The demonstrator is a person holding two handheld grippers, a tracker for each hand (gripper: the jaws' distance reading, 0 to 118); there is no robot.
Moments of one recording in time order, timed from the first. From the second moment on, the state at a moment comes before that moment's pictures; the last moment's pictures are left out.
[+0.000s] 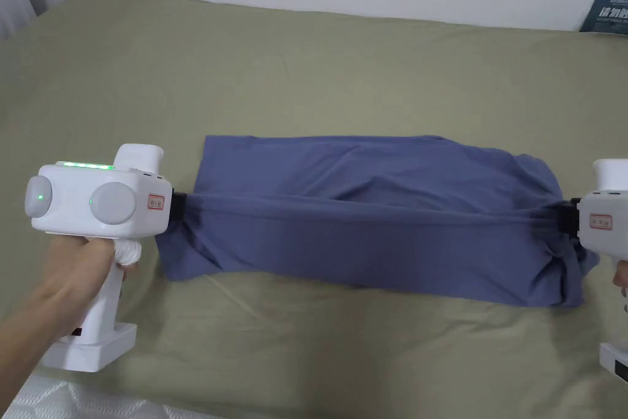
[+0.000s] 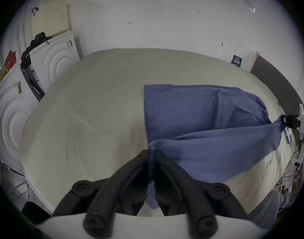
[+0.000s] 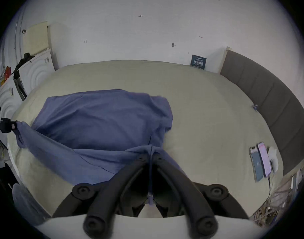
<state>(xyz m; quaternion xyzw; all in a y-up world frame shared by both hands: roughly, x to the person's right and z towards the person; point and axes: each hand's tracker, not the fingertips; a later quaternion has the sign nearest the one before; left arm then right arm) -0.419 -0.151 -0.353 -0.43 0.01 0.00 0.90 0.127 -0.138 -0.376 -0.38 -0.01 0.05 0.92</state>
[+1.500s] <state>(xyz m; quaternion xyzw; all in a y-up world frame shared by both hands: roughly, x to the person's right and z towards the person) -0.402 -0.206 -0.344 -0.48 0.03 0.04 0.88 0.157 -0.211 -0.347 -0.45 -0.01 -0.01 0.89</state>
